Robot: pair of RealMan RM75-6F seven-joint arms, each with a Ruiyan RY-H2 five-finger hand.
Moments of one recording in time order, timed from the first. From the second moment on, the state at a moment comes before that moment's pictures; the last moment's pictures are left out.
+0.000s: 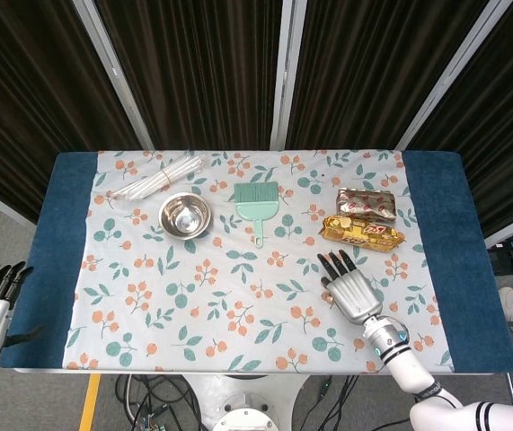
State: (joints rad) left arm -0.07 -1.24 0.00 -1.32 1.54 1.49 -0.18; right arm 0.56 -1.42 0.03 -1.69 -1.23 1.04 -0.76
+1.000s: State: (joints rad) left arm -0.07 -1.25 0.00 -1.31 1.53 1.47 -0.19; right arm 0.55 -1.45 0.00 -1.65 -1.26 1.08 -0.74
